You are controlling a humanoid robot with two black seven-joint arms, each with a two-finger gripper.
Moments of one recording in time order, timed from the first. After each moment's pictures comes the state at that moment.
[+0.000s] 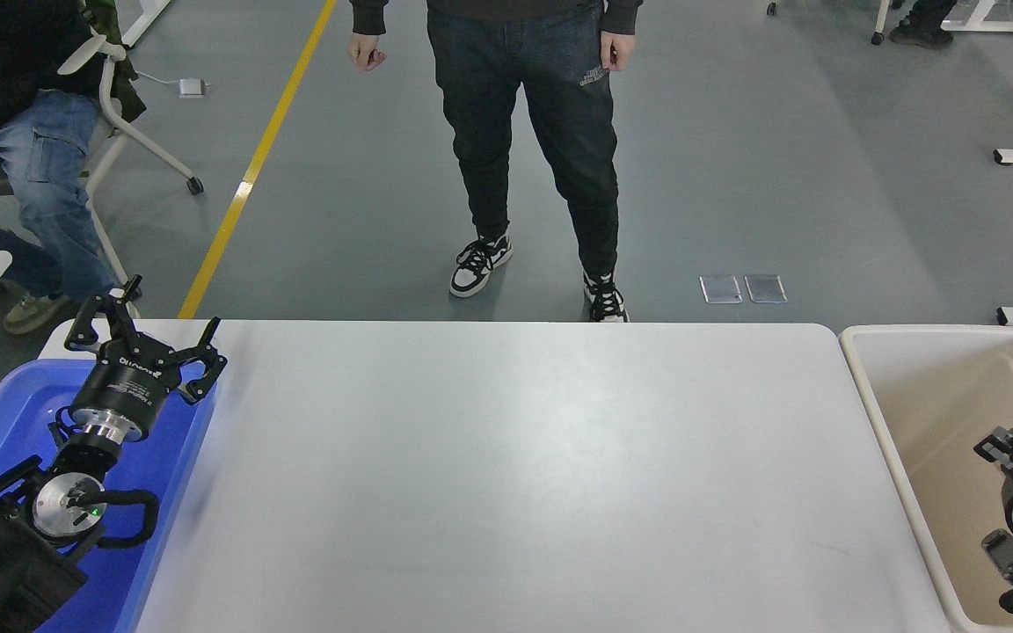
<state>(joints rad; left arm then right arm) -0.54 0.42 -0.75 -0.43 -0.19 -0.70 -0.44 0.61 -0.31 -0.29 0.00 -0.35 -0.36 0.14</state>
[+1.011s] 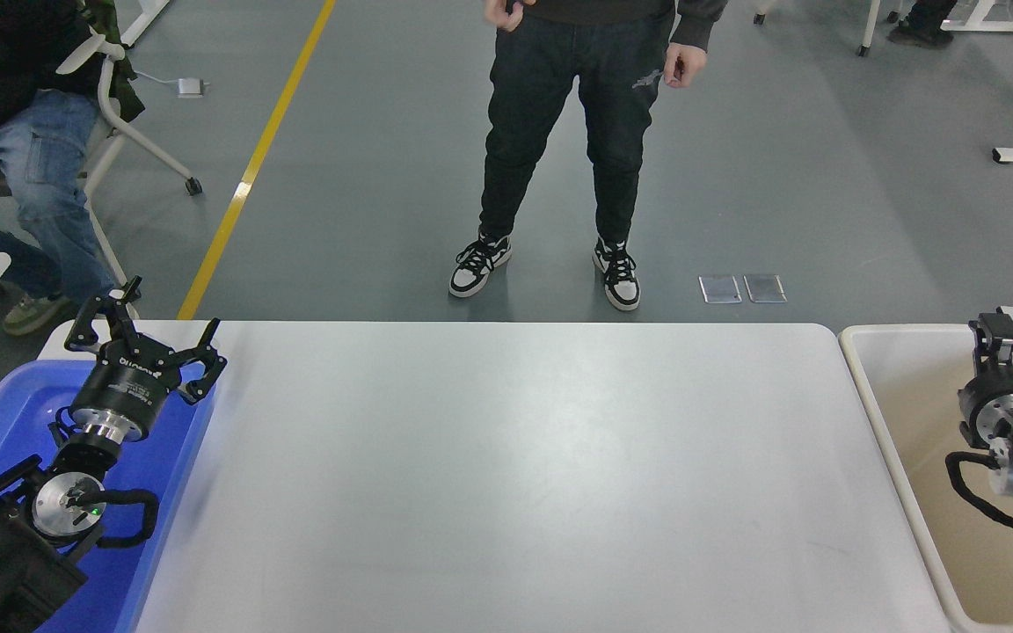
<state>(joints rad) -0.54 0.42 -0.75 -0.43 -0.19 -0.70 -0.44 0.80 -0.33 0.40 0.17 -0.02 0.01 0.27</state>
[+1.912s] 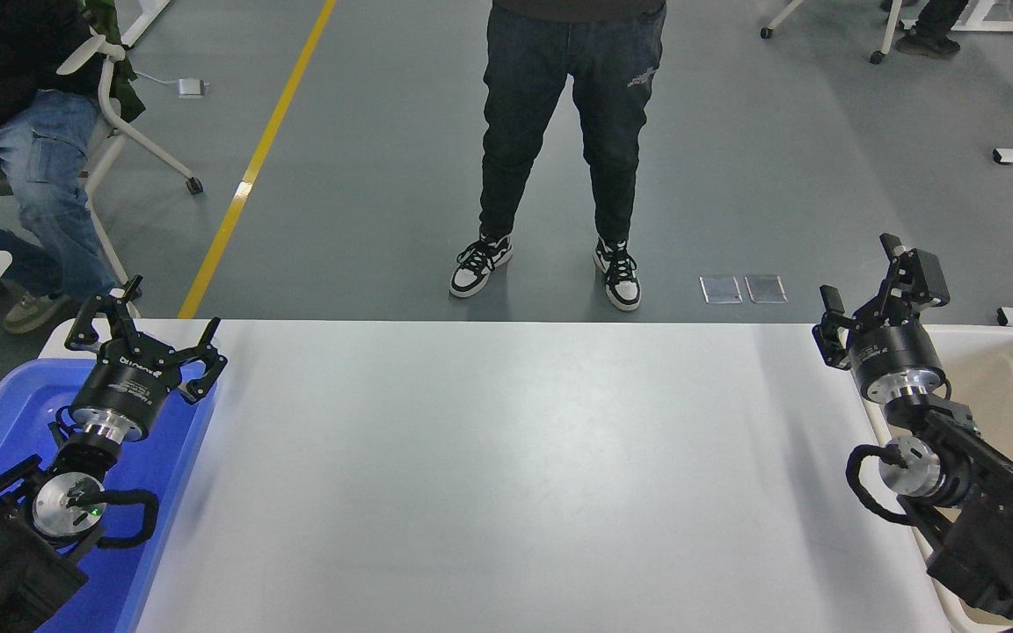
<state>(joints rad) -0.54 0.42 -0.75 -0.43 -0.19 -0.70 -0.44 0.59 -0.30 0.84 0.57 -0.29 0.08 0.65</state>
